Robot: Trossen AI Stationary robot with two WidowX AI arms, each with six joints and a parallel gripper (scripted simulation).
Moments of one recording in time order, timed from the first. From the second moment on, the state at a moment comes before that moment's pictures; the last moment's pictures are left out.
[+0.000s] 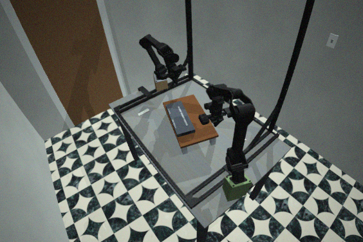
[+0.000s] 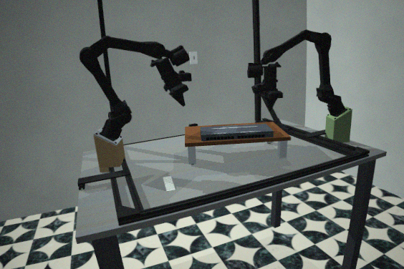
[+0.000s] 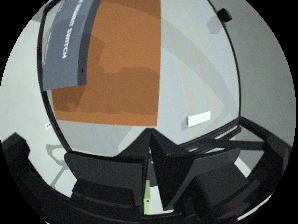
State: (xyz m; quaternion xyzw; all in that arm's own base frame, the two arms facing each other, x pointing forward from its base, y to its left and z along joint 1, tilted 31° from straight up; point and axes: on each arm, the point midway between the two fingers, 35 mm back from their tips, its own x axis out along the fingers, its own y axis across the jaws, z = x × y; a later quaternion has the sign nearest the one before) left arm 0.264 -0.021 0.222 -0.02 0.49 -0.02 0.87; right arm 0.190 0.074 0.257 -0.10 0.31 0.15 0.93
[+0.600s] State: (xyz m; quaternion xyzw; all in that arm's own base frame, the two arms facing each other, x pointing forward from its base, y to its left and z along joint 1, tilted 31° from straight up) left arm 0.264 -0.021 0.222 -0.02 0.49 -0.02 0.87; right arm 0.224 0.100 0.438 0.00 0.02 0.18 0.98
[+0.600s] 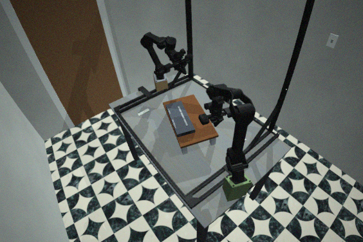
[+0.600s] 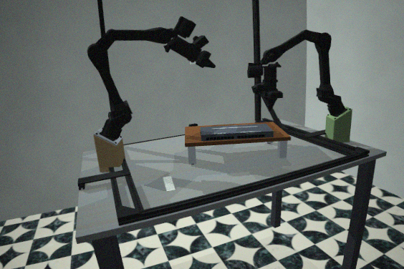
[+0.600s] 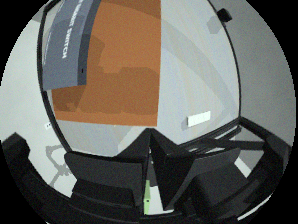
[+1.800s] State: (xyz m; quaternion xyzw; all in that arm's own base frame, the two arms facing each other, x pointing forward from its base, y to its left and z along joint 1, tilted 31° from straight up) left arm 0.264 -0.021 0.222 -0.02 0.49 -0.02 0.87; right arm 0.099 0.046 0.744 0.15 -0.54 0.19 0.81
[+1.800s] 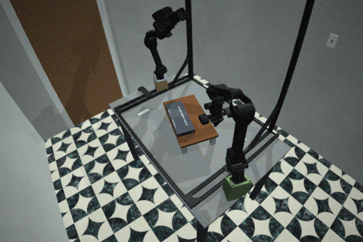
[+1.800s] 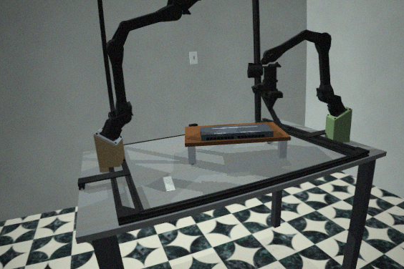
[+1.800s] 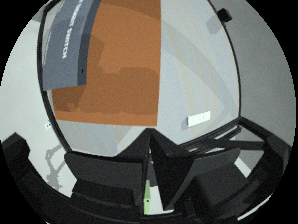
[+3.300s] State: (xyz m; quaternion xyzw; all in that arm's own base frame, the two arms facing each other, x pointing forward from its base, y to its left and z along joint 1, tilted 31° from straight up) left arm 0.264 -0.021 0.222 -0.02 0.49 -0.02 0.87; right arm 0.078 0.001 0.795 -0.02 -0.67 -0.02 0.74
